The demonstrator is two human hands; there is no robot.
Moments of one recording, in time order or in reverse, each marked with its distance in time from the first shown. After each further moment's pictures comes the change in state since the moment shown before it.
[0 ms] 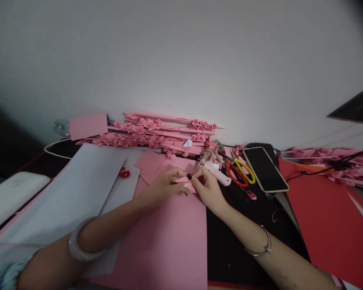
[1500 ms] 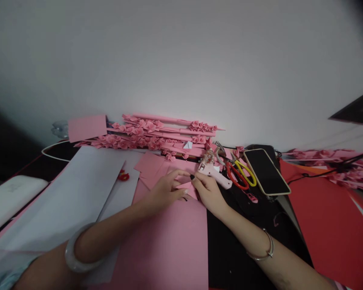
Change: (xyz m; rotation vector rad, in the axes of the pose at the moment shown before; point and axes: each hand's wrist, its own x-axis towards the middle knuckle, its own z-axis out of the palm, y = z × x) left_hand 0.003 -0.009 -0.001 0.196 0.024 0.078; right_hand 0.004 -0.006 -0.004 -0.143 -0.095 -0.009
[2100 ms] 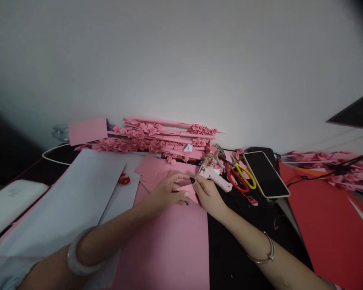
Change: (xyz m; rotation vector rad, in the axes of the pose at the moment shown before) left_hand 0.000 0.010 -0.002 -0.188 -0.050 -0.164; right_hand -0.001 0.004 -0.002 -0.069 -0.035 -0.026
